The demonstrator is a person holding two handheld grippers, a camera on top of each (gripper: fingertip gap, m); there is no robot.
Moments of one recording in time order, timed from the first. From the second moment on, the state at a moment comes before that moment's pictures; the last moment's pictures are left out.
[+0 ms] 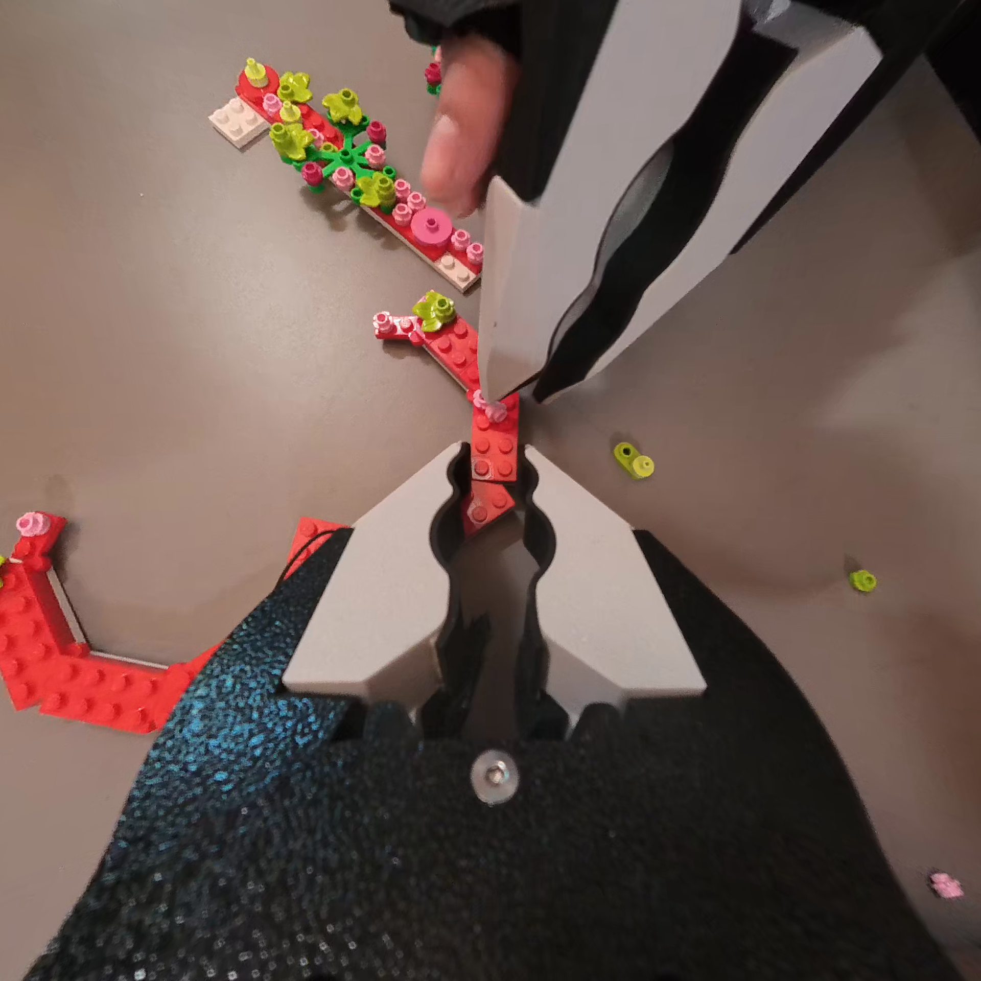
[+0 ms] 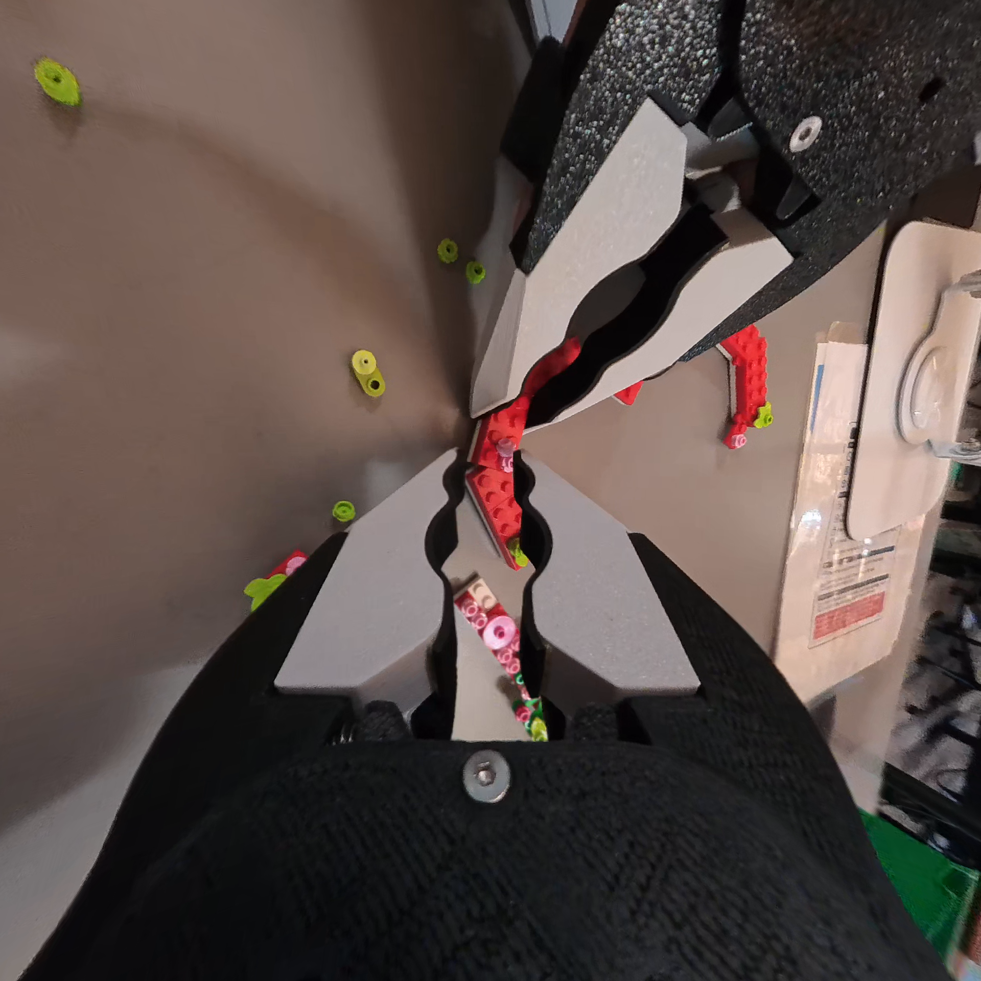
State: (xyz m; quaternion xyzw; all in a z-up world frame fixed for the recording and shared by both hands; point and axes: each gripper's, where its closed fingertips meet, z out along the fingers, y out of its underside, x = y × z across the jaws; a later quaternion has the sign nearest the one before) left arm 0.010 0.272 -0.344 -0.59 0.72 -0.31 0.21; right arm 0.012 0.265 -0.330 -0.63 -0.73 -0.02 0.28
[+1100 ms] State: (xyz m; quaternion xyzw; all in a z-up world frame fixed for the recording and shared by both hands) left arm 0.011 0.269 -0.345 -0.58 0.73 -0.31 0.21; right arm 0.009 0.266 -0.328 -0.65 -0.71 0.13 0.25
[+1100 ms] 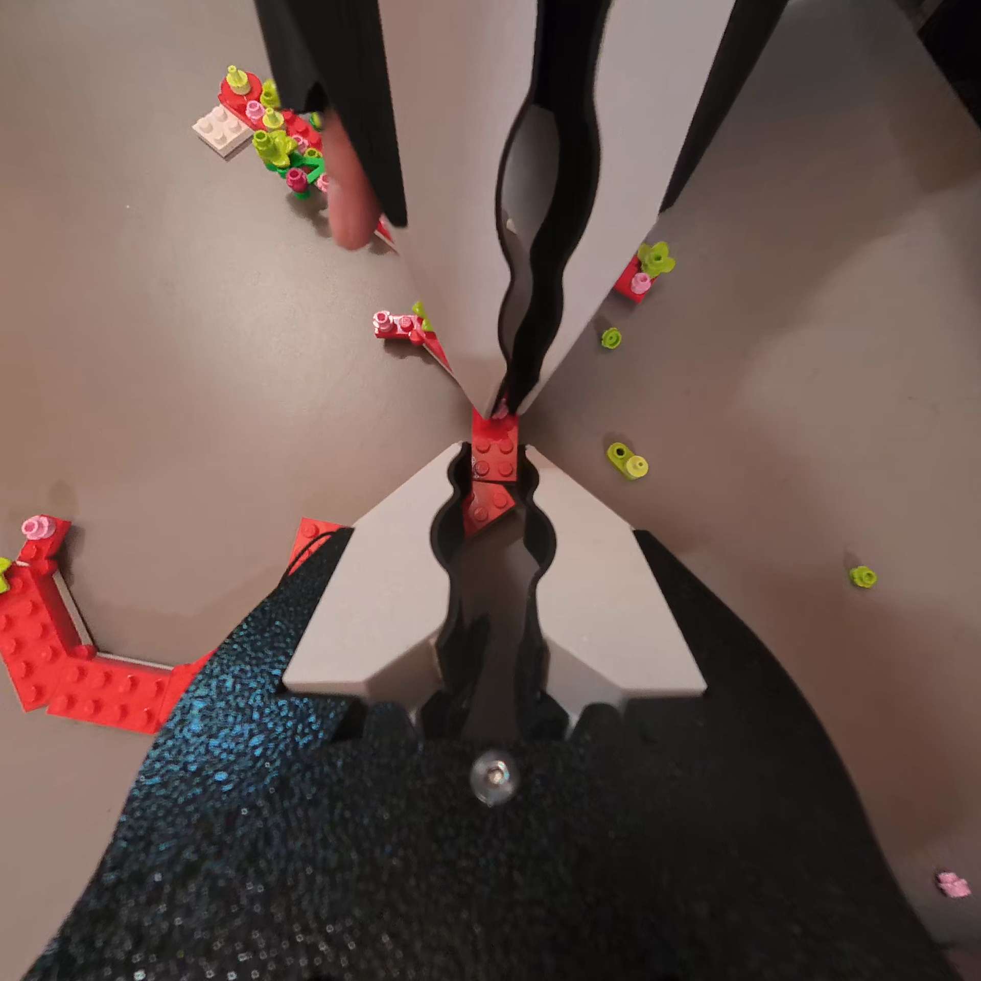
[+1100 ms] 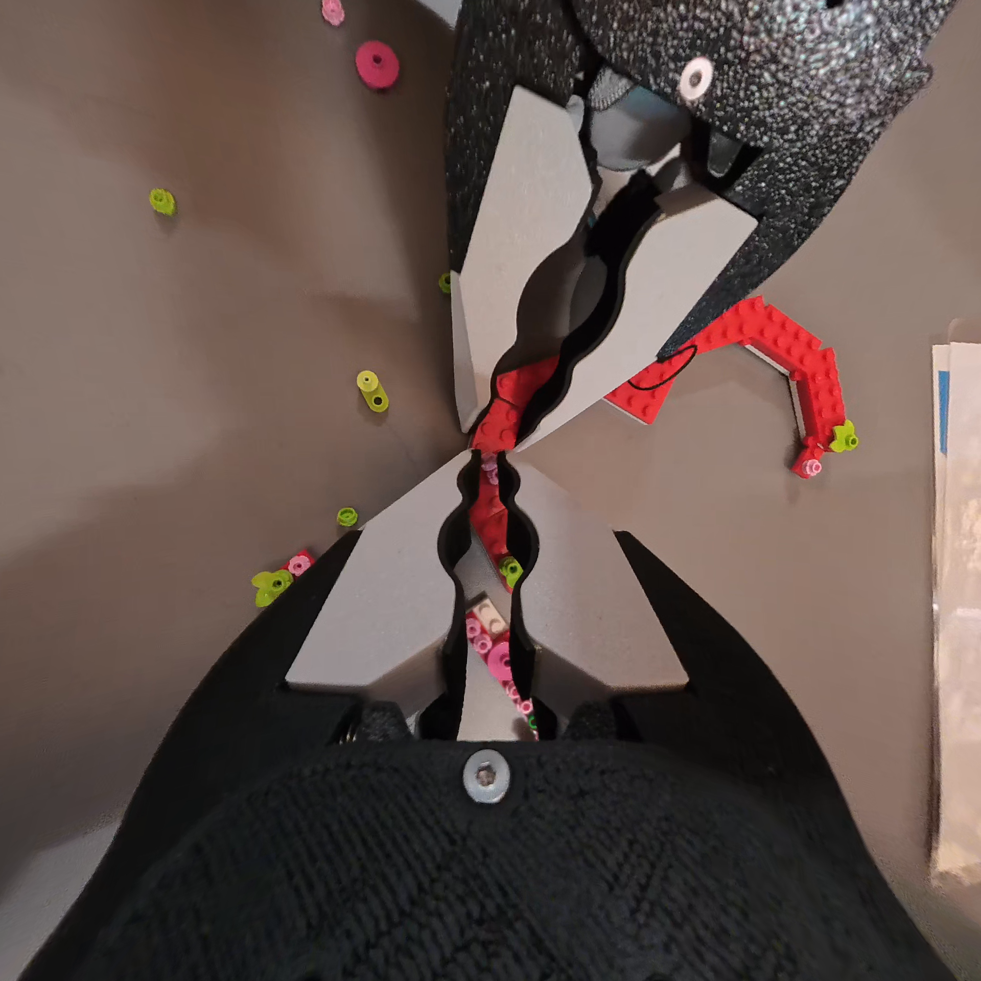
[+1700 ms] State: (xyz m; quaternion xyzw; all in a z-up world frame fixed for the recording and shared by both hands) left arm 0.012 0.268 -0.344 -0.58 0.72 -0.32 0.21; right arm 0.010 0.262 -0.325 -0.67 -0.62 0.22 0.34
